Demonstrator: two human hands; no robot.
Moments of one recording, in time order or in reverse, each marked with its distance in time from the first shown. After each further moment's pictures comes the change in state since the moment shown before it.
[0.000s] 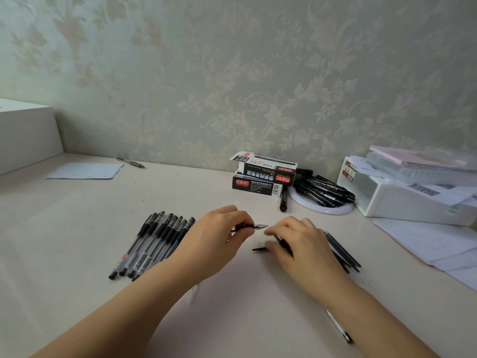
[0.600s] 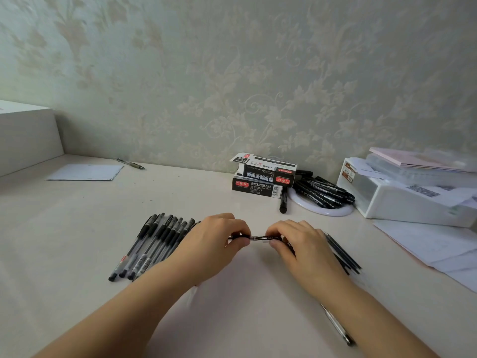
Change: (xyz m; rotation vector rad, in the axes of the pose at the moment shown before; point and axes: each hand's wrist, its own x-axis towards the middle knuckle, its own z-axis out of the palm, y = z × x) left_hand -0.001 -0.007 0.000 0.047 -0.134 -0.054; right_hand 0.000 0.002 -0.001 0.057 0.027 -0.039
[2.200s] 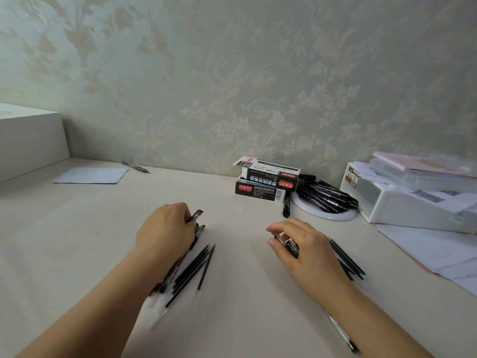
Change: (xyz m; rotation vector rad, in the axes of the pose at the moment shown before) left_hand -0.006 -0.040 -0.040 0.251 0.145 -0.595; right_hand 0.000 0.004 0.007 0.211 0.152 -0.031
